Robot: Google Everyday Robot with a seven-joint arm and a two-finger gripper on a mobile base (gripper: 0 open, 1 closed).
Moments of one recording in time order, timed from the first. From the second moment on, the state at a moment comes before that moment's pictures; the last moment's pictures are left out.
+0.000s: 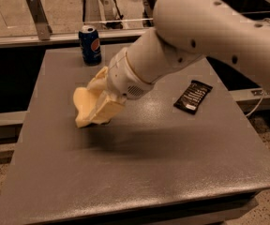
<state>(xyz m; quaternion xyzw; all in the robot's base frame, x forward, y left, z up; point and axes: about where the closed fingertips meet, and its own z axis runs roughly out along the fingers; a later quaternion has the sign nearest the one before) 0.463 0.078 0.898 -0.71 0.59 0.20 0.32</state>
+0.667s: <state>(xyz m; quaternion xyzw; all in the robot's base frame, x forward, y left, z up) 0.483 0.070 0.920 -0.70 0.59 0.19 0.34</state>
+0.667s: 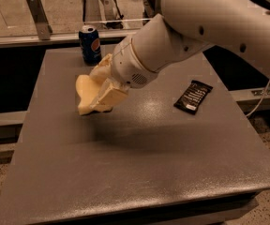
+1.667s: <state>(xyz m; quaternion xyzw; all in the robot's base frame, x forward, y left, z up) 0.572 -0.027 0.891 -0.68 0.64 0.15 0.32</state>
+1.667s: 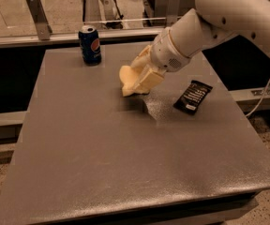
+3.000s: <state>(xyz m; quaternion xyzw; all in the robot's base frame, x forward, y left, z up) 0.599 -0.135 0.883 -0.59 0.72 0.09 0.34</state>
